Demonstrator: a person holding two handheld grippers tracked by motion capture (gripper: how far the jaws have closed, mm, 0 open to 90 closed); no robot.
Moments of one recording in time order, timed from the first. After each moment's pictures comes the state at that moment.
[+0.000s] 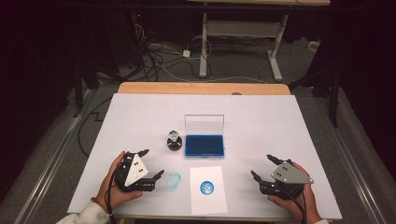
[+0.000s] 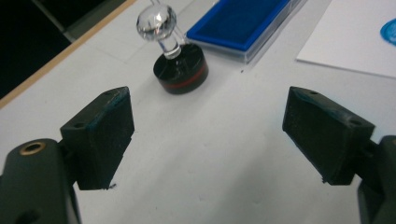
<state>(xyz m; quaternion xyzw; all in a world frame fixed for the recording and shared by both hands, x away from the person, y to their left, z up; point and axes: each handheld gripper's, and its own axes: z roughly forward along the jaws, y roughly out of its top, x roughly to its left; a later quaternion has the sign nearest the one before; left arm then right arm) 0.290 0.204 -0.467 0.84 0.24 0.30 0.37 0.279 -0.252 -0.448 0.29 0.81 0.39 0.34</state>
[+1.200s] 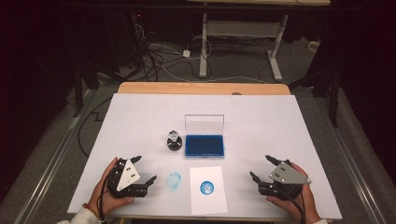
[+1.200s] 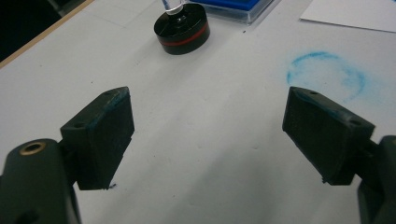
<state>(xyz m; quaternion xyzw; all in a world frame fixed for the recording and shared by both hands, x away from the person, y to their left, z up) 0.280 0.221 -0.478 0.85 0.26 0.28 0.37 0.279 -0.250 -0.450 0.28 0.81 0.38 0.34</state>
